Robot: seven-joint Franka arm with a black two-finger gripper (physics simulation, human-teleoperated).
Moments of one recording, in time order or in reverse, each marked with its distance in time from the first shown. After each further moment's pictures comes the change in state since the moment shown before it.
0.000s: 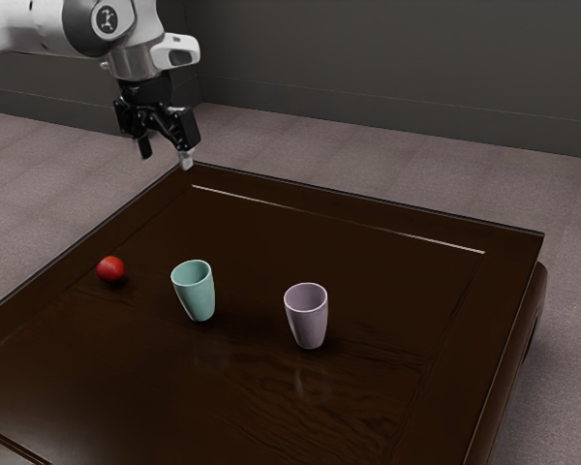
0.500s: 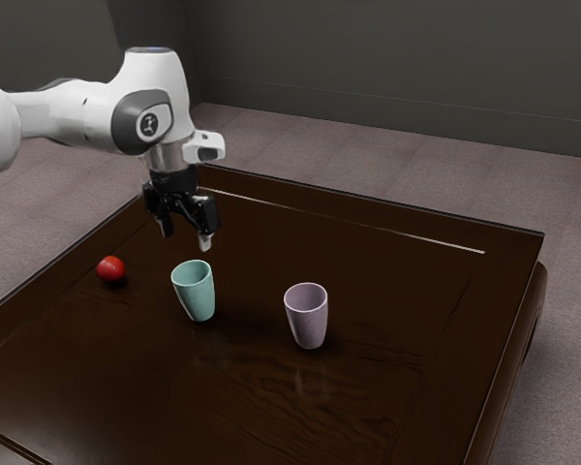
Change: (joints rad) arm -0.003 0.061 -0.010 -0.304 -0.009 0.263 0.016
